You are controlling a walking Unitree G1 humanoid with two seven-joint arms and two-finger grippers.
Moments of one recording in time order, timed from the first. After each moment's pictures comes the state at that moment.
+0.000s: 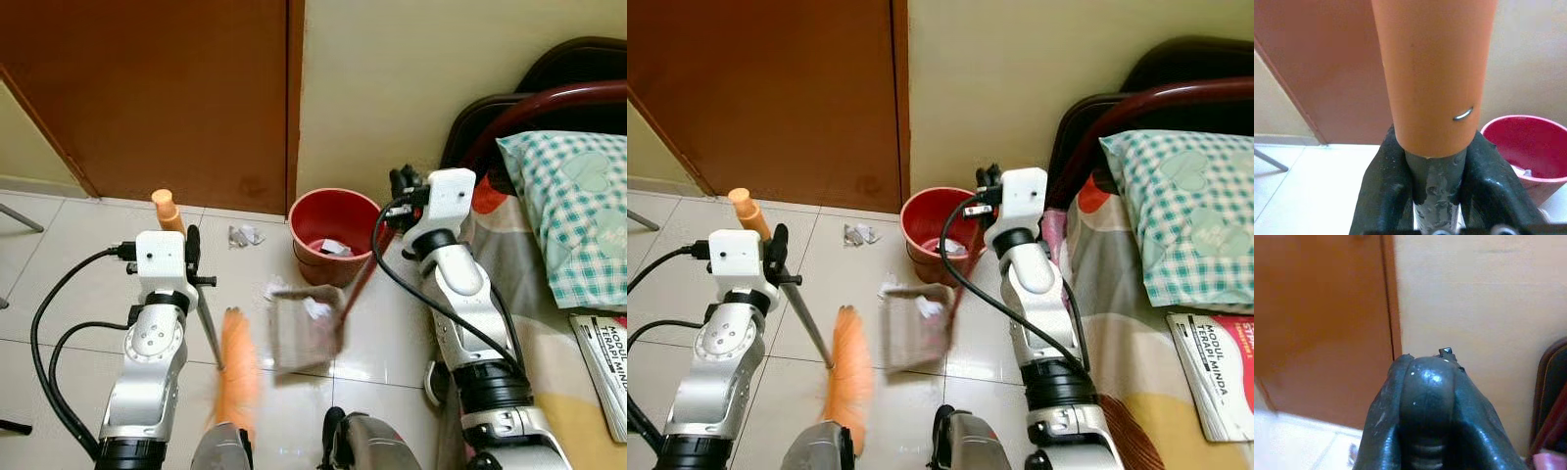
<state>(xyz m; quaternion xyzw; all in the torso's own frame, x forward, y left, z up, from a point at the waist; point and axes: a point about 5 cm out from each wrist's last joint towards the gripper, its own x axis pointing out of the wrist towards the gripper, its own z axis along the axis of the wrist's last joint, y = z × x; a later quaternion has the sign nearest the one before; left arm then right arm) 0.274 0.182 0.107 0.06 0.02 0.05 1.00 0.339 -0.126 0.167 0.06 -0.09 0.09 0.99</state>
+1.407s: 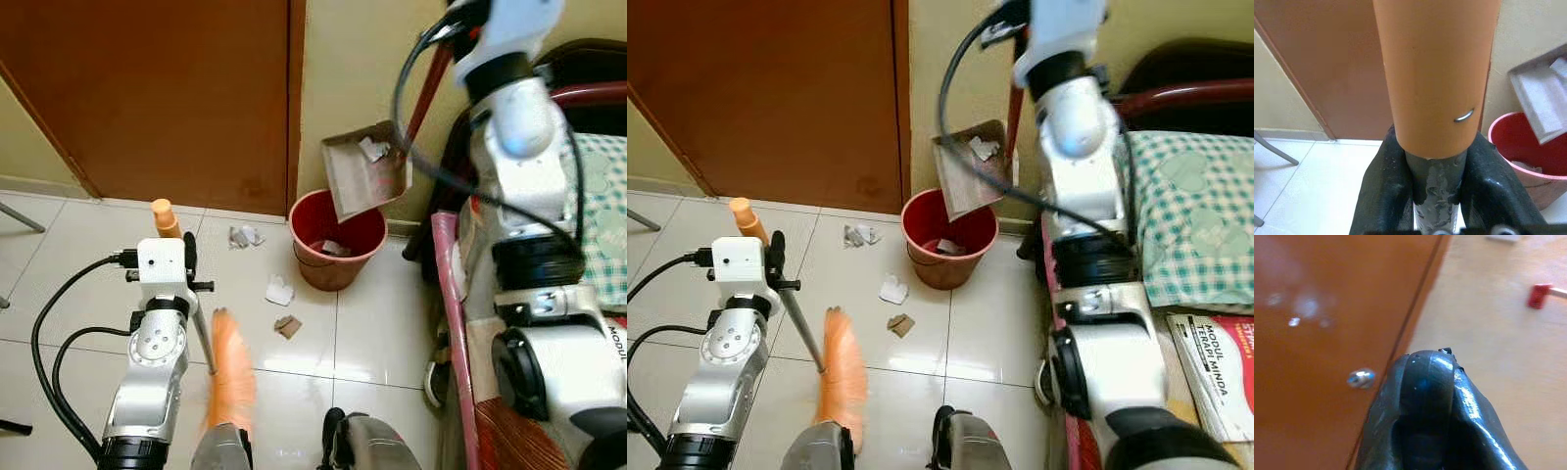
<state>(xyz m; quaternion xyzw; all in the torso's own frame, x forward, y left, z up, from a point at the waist) 0.276 0.182 0.098 0.07 0.03 0.06 1.00 0.360 -0.117 0.322 -0.14 -0.36 0.12 0.91</state>
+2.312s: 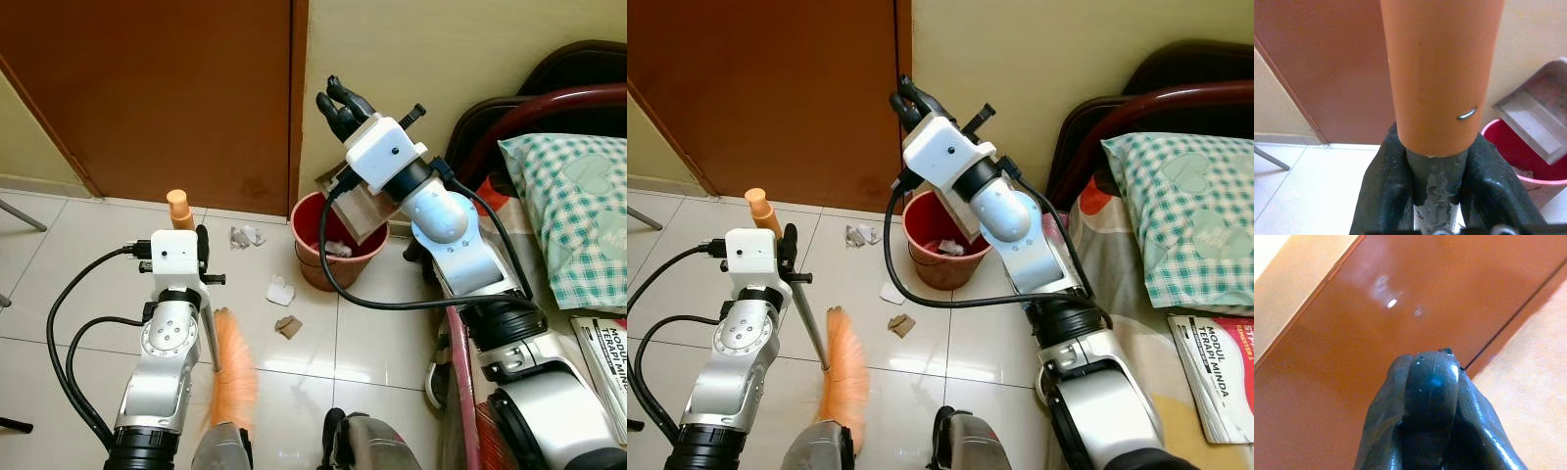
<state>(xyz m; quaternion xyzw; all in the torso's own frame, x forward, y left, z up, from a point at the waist) 0.283 0.168 0.104 0.06 0.02 0.05 1.00 0.335 -0.073 0.253 -0.28 -0.36 0.25 0.85</state>
